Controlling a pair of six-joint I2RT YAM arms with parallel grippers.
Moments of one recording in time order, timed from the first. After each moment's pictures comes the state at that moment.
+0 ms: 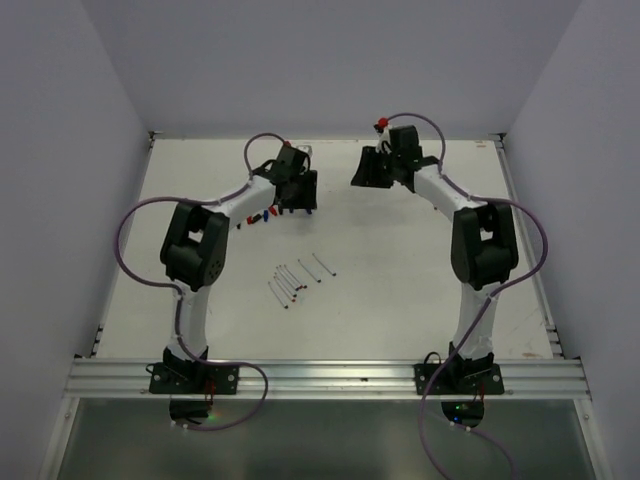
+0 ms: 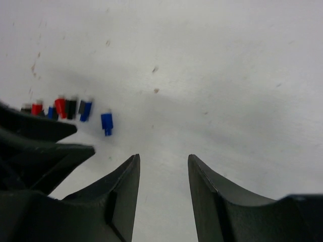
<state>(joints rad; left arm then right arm) -0.46 2.11 1.60 -0.41 0.02 -0.38 0.29 2.03 1.57 -0.28 -0.34 0.32</state>
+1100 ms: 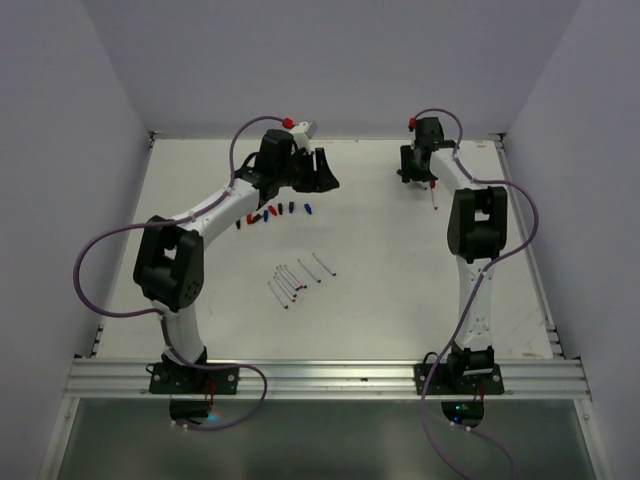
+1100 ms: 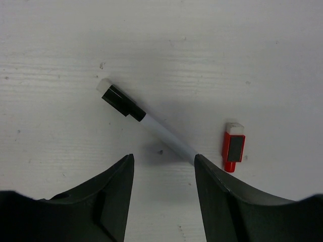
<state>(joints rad) -0.46 1.87 1.49 -0.14 0.37 -0.44 0.10 2.36 1.99 -0.59 0.12 0.04</state>
